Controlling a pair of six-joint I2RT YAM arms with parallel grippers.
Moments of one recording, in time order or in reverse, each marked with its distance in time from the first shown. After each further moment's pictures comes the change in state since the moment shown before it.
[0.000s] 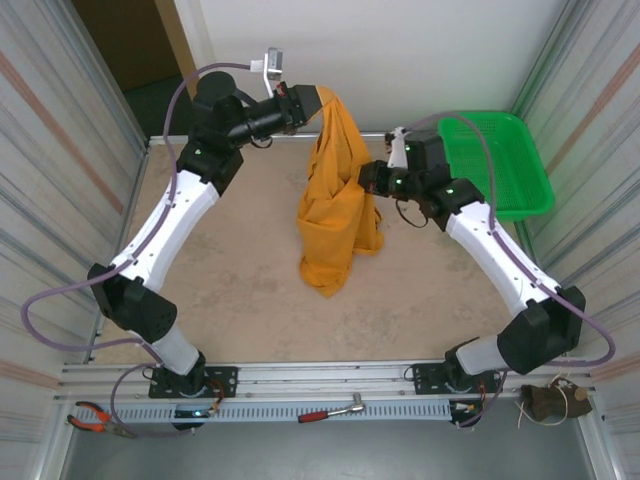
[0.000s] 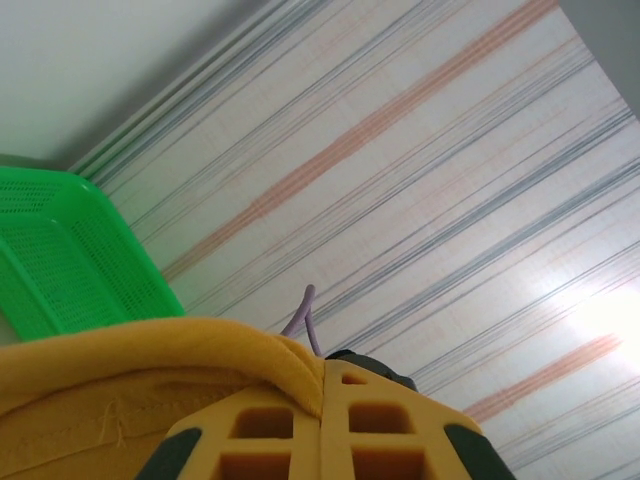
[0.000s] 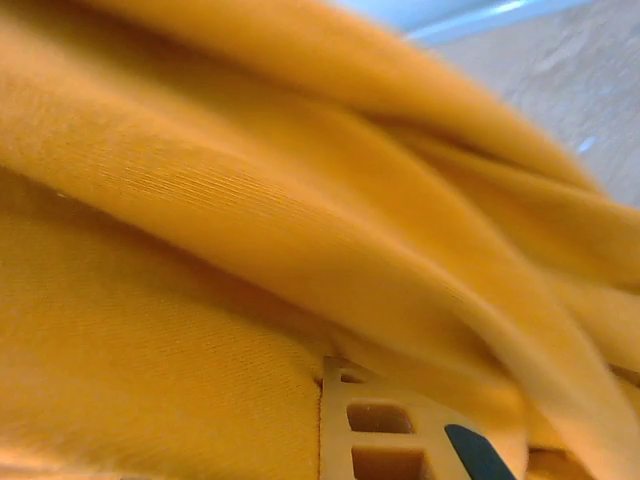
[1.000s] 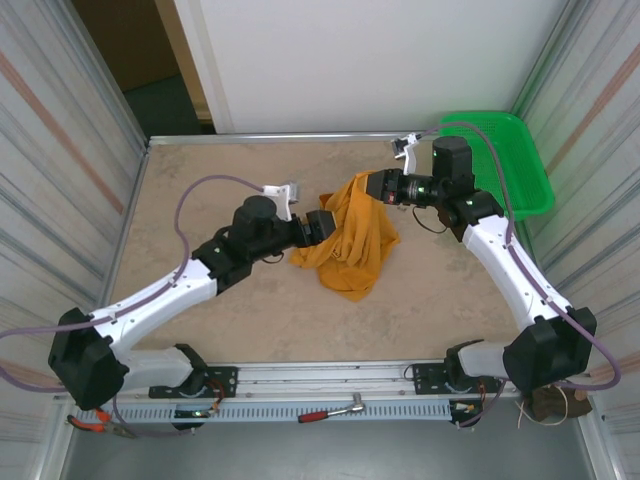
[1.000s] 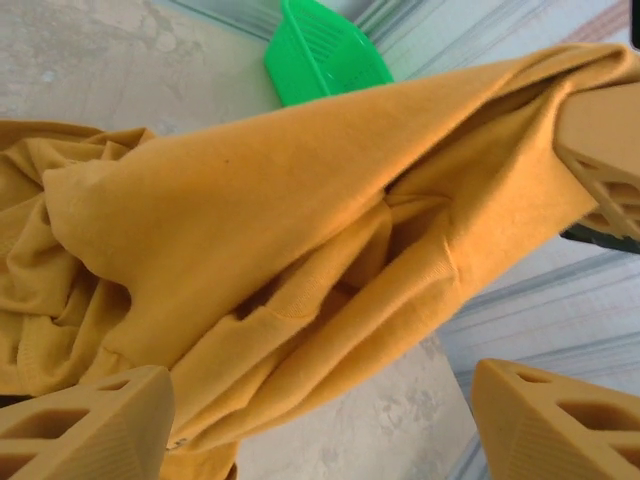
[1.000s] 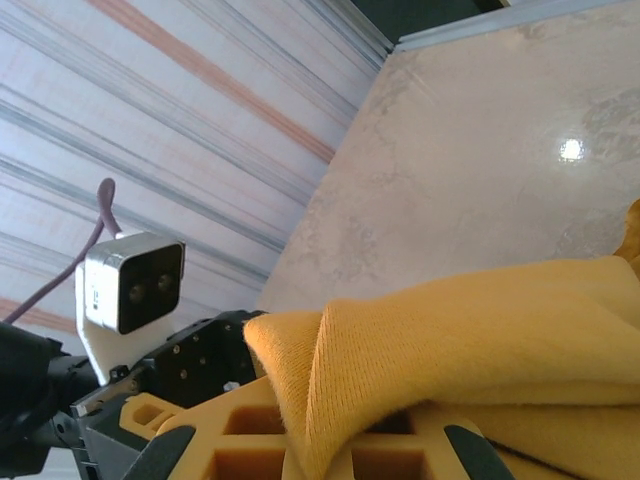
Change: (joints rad) left arm -0.310 -0.407 -0.891 -0.009 -0.601 0.259; right arm -0.105 -0.093 -0.129 0.124 -0.446 -0.029
